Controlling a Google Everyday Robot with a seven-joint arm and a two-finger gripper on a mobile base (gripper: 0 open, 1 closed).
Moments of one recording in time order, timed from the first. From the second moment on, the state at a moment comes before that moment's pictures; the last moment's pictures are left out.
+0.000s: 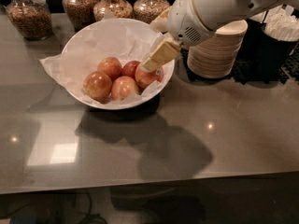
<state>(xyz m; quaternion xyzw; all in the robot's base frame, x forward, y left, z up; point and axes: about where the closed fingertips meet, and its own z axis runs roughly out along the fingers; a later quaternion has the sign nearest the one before) 0.561 -0.017 0.983 -0.62 0.67 0.10 0.39</state>
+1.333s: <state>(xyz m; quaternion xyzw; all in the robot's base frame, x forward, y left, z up) 0.562 0.006 0.951 -0.62 0.67 0.14 0.38</state>
